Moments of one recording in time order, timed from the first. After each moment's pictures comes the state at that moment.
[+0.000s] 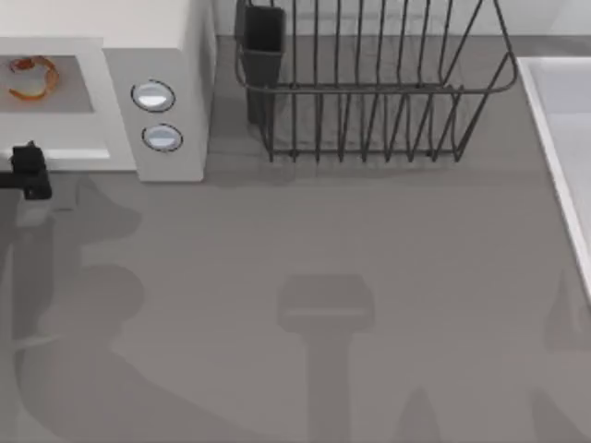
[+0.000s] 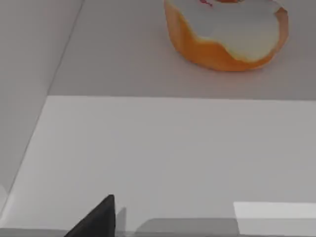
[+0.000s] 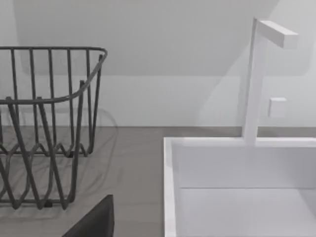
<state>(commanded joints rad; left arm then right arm) 0.21 2.06 0.72 0.96 0.21 0.09 0.00 0.00 0.00 0.00 0.00 0.00</state>
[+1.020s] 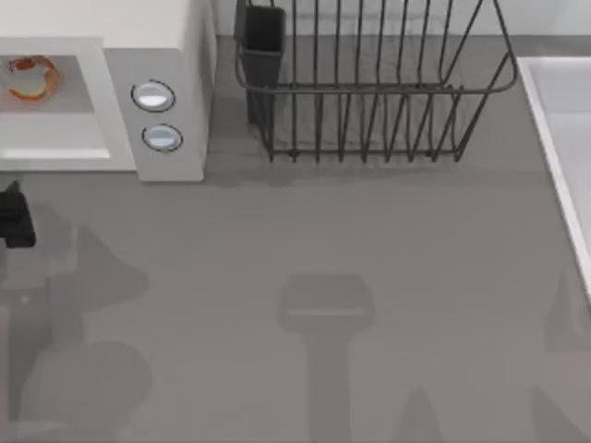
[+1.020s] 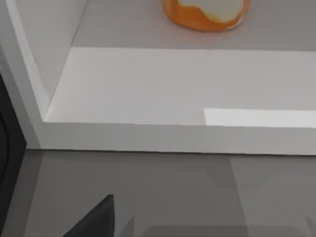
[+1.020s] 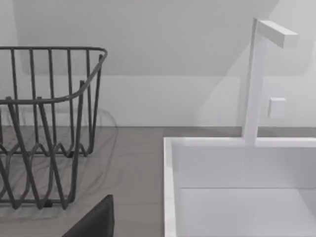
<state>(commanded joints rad) 0.25 1.82 0.43 1.01 0.25 0.10 0.00 0.00 0.00 0.00 0.00 0.00</state>
